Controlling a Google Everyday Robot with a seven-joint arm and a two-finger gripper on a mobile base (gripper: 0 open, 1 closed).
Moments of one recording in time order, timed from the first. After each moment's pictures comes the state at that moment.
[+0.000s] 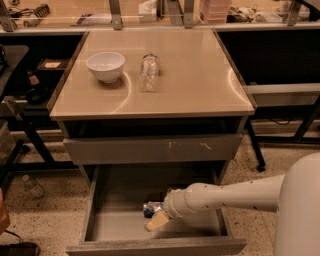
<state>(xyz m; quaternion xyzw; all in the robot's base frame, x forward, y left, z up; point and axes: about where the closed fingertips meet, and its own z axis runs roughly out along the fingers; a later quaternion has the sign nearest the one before) 0.501 0.007 0.400 -0.45 0.83 0.22 0.25</state>
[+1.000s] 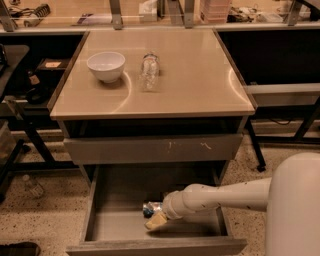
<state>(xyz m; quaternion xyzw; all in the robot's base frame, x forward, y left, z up) 0.507 0.014 0.370 -0.46 0.82 0.23 0.24</state>
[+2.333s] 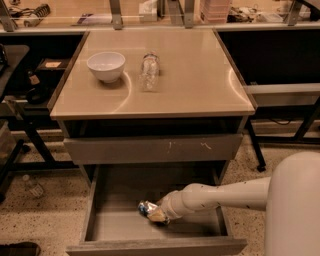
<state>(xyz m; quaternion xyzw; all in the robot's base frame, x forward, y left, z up) 0.507 0.014 0.371 -0.46 0.82 0.23 0.24</state>
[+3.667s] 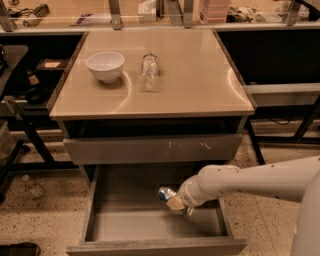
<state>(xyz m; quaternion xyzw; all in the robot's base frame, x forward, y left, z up) 0.504 -0.062 0.472 -0.40 0.88 0.15 0.20</state>
